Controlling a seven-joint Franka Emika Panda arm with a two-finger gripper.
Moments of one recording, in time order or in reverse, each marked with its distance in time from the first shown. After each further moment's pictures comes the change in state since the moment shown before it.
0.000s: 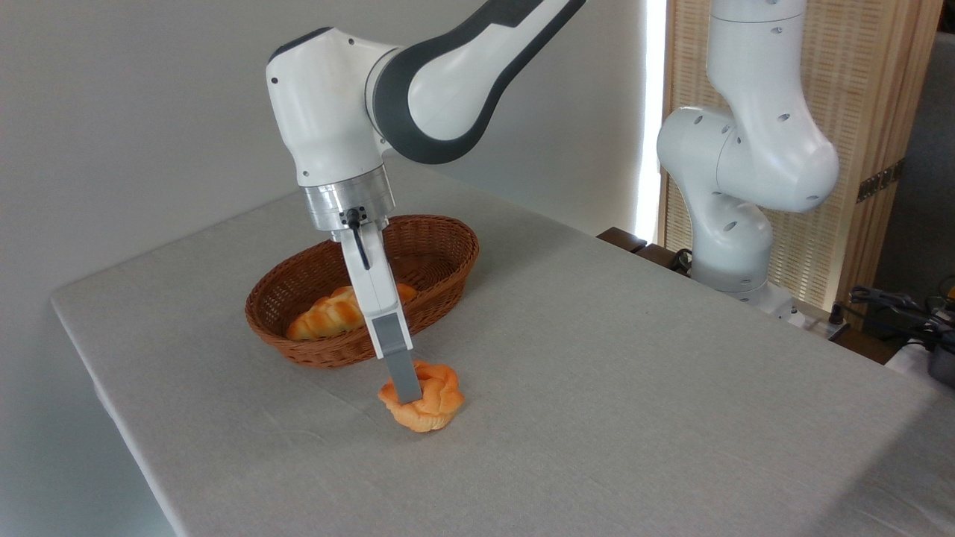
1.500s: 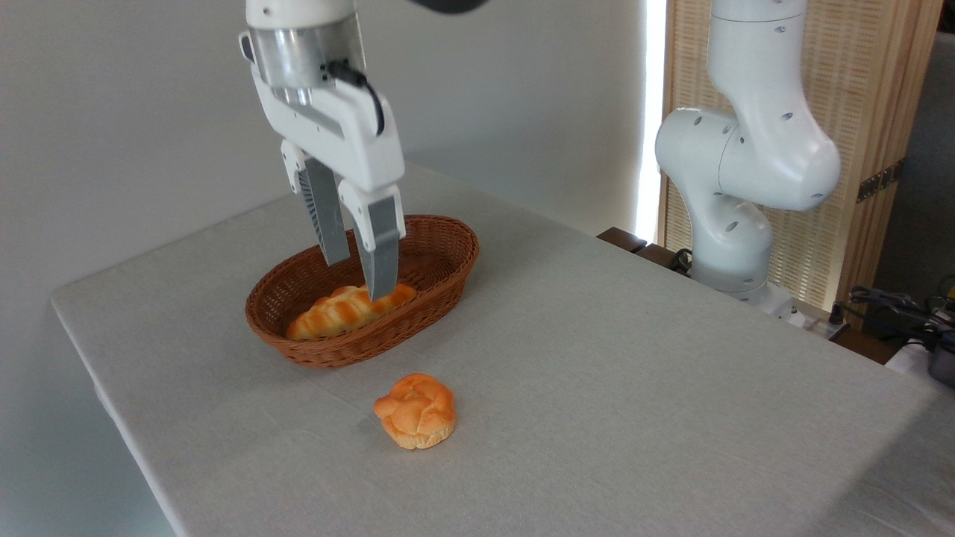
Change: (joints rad) arm 0.066 -0.011 0.042 0.414 -0.298 -0.379 -0.183
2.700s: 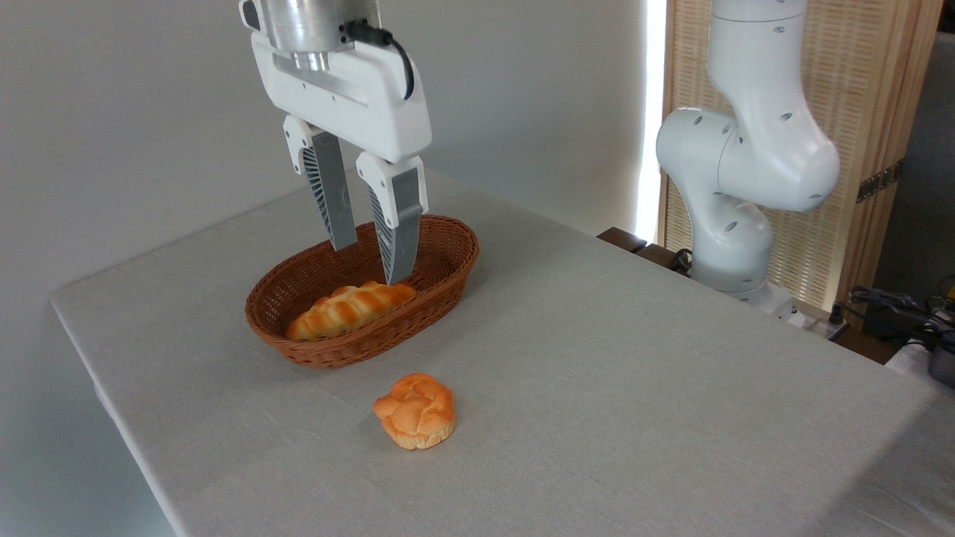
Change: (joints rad) arm -0.032 -0.002 0.092 0.071 -0.005 -0.070 -0.015
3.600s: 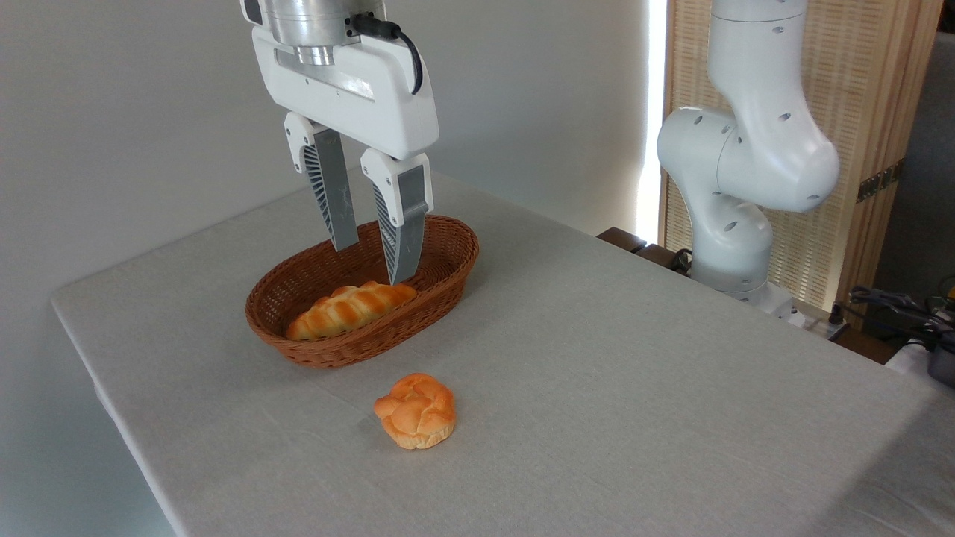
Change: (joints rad) arm -0.022 0.000 0.035 0.007 0.000 -0.002 0.000
